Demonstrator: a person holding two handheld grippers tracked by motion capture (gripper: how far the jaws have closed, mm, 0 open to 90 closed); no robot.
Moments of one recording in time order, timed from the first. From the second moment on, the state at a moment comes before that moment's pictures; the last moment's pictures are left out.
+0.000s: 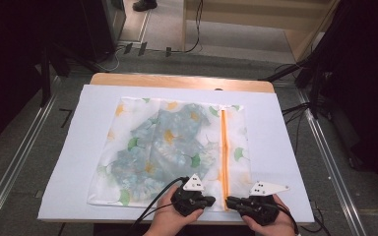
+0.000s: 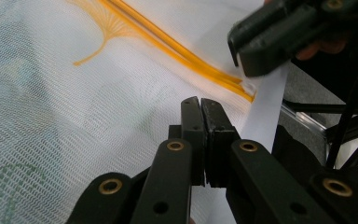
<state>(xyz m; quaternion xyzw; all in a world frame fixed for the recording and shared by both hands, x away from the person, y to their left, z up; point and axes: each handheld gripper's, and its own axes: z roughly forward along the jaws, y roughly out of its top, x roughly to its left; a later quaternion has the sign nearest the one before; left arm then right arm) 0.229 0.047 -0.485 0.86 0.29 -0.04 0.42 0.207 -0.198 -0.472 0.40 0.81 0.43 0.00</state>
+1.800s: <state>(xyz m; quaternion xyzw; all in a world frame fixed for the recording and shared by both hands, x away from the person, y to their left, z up) 0.220 0.029 -0.485 0.87 0.27 -0.05 0.41 0.215 -0.188 -0.469 0.42 0.82 0.39 0.00</state>
